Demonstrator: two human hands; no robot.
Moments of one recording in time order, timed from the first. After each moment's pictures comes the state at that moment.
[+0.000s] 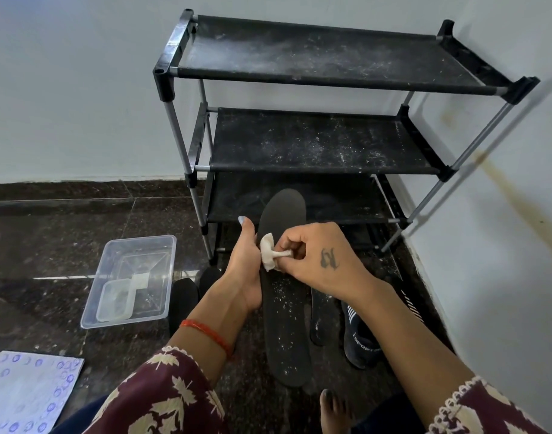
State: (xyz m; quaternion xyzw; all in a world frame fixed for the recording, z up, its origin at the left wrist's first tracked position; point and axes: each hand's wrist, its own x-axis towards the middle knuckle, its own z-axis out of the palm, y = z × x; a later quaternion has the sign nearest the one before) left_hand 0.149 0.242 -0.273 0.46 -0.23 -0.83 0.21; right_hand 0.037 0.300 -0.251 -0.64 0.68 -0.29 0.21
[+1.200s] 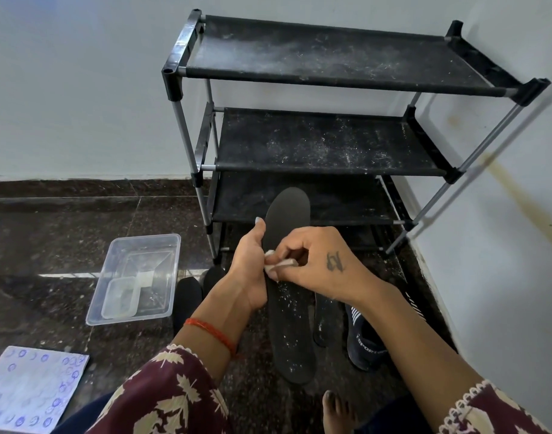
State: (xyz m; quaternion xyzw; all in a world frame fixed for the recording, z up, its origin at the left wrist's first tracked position) left_hand 0.151 0.243 -0.274 0.46 -0.24 -0.83 0.21; right_hand 0.044 0.302 -0.248 -0.64 0.64 -0.31 0.29
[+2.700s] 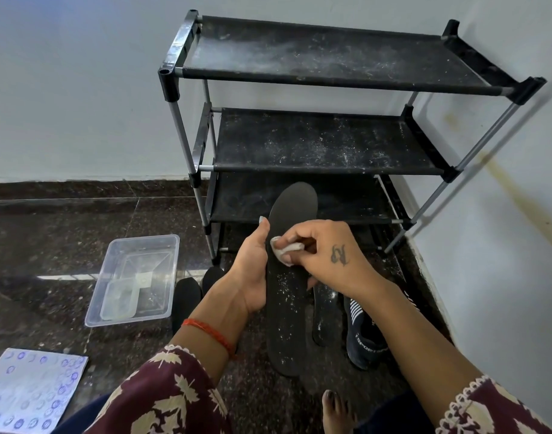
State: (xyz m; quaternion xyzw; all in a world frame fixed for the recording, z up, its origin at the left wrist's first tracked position) left_hand 0.149 0.246 -0.270 0.37 -0.25 -0.88 0.15; right_hand 0.034 0.300 -0.251 -0.59 0.67 -0.34 0.28
